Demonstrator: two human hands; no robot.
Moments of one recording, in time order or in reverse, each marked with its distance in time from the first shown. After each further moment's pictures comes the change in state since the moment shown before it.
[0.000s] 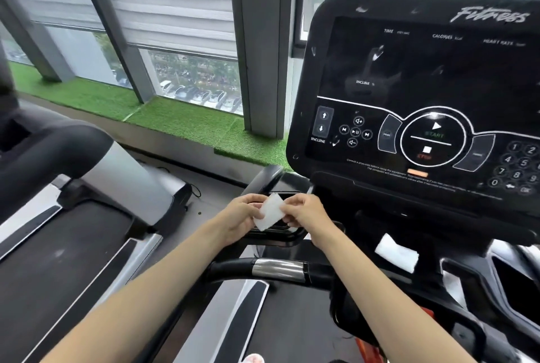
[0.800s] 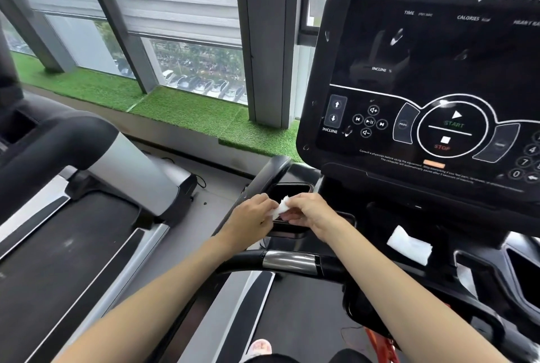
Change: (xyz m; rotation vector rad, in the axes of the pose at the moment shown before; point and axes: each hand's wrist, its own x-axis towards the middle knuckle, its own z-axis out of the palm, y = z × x) left_hand 0.004 -0.040 -0.030 1.322 0.114 0.933; right_hand 0.009 0.007 0.014 0.126 -0.105 0.167
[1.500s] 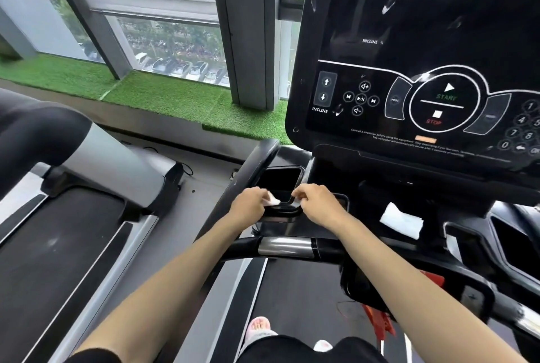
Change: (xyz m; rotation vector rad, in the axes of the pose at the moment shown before) left_hand 0.023 -0.015 0.034 0.013 -0.407 -0.454; right_hand 0.000 0.024 -0.027 -0.903 0.161 -0.194
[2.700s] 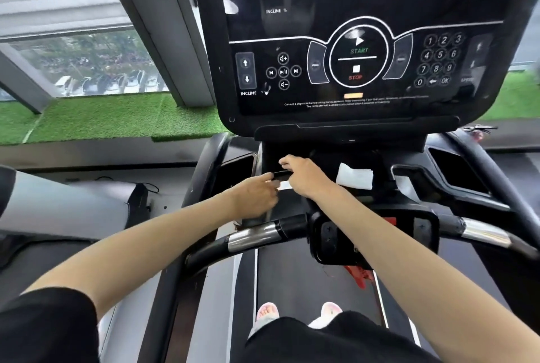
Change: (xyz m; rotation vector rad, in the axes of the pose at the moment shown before) left_hand 0.025 0.077 0.010 1.285 -0.186 1.307; right_hand -0.026 0.030 -0.037 0.142 0.080 0.195
